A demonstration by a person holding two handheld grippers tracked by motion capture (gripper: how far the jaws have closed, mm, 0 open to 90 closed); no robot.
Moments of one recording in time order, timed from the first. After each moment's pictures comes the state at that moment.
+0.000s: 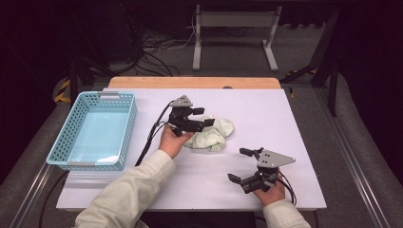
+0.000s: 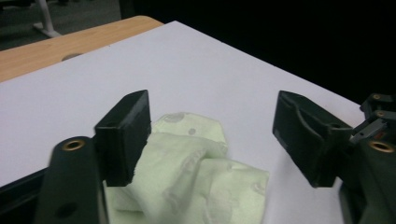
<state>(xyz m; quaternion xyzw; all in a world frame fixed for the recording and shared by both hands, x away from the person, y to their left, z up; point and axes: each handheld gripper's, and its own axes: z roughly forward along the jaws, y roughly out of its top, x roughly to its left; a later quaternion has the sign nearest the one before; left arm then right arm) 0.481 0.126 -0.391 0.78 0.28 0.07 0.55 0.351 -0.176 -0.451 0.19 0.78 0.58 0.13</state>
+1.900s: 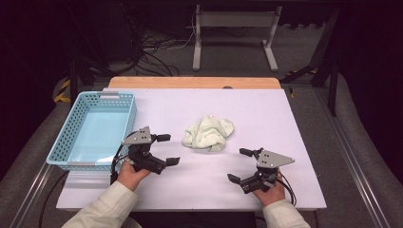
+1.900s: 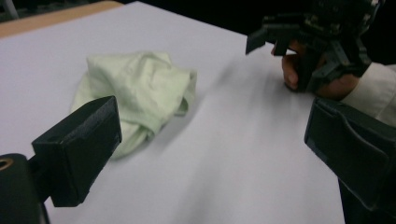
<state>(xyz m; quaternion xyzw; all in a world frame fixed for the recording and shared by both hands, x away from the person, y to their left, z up) 0.373 0.221 -0.412 0.80 0.22 0.05 0.56 0.351 -0.175 -0.452 0.19 0.78 0.58 0.14</state>
